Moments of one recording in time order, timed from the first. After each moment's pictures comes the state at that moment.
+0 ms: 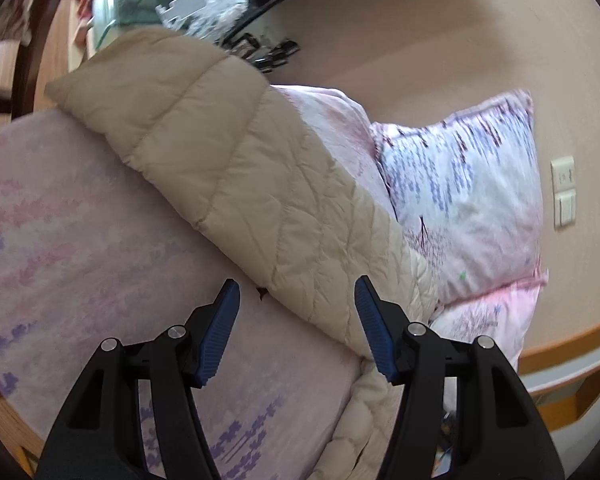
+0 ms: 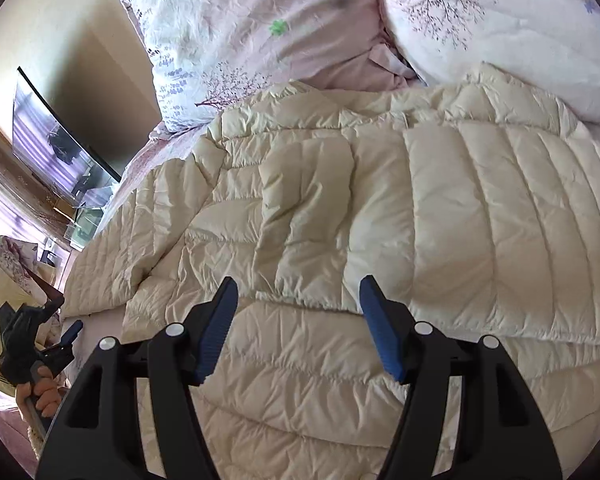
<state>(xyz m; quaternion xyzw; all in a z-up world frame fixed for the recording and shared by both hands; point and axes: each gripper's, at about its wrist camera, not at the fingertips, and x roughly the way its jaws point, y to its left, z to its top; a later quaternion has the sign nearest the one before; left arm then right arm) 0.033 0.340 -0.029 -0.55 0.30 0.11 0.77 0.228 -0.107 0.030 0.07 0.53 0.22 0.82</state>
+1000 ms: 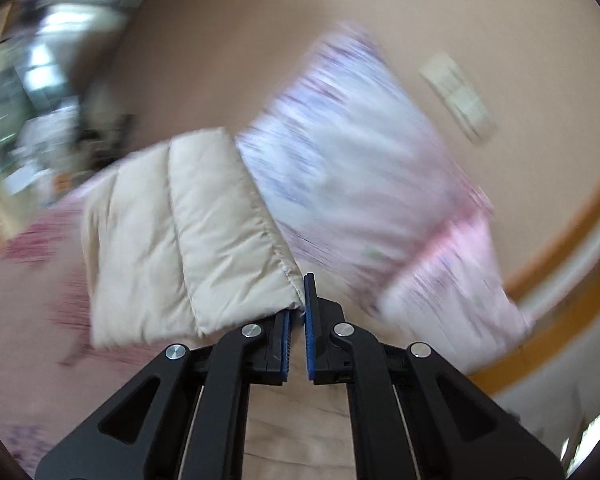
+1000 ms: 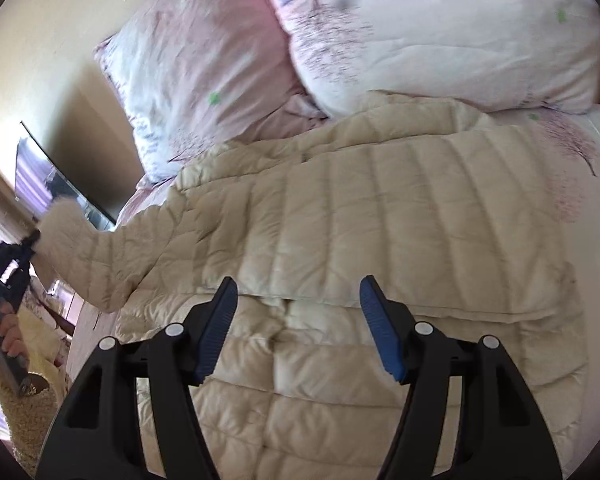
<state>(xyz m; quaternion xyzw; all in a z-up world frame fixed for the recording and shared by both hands) 0.127 0.216 0.121 -0.35 0.26 -0.01 0.90 0.206 -0.230 0.057 0.14 0.47 0.18 0.85</state>
